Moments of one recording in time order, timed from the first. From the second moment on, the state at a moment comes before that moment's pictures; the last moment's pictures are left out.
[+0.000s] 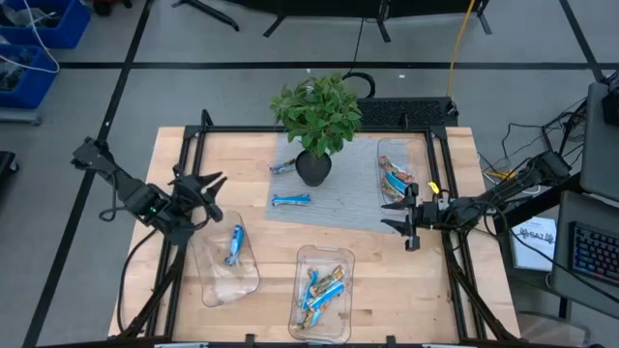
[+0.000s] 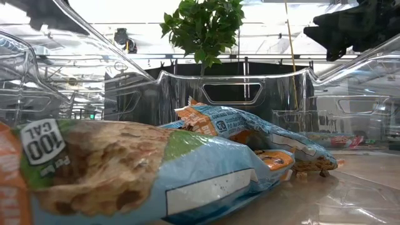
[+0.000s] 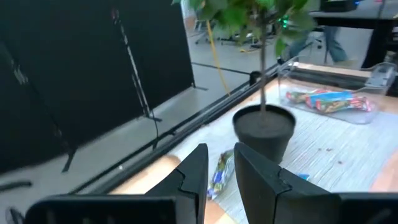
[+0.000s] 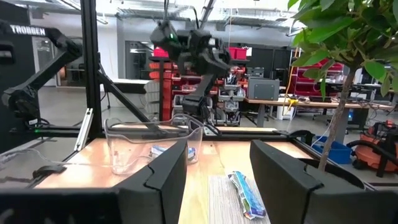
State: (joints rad) left arm -0.63 0.73 0.70 -0.91 -1.31 -0.84; right arm 0.43 0.64 0.02 0.84 0.50 -0.12
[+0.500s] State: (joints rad) left arm -0.55 0.47 0.28 -0.14 -1.07 -0.35; right arm 0.42 0.64 0.02 0.87 0.50 -0.17
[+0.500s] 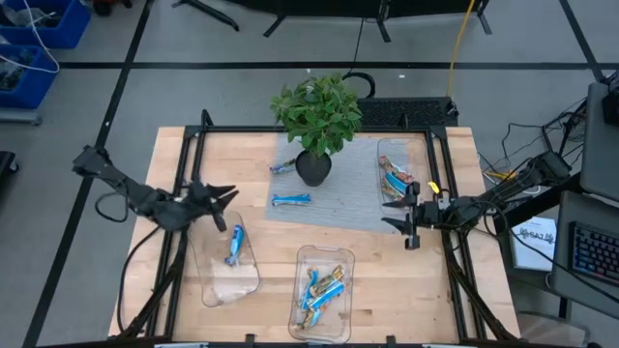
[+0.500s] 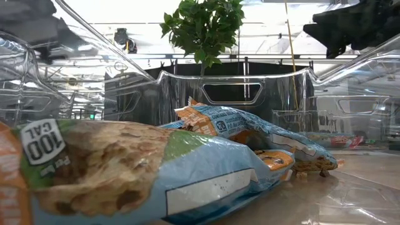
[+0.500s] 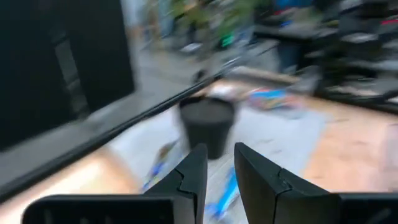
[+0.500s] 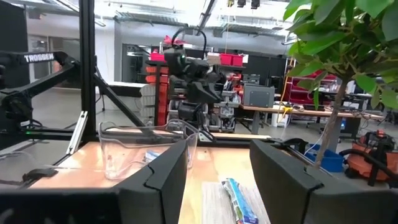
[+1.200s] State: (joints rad) left arm 0.40 0.42 0.12 0.31 -0.12 -0.11; right arm 0.40 0.64 0.02 0.89 0.50 -0.19
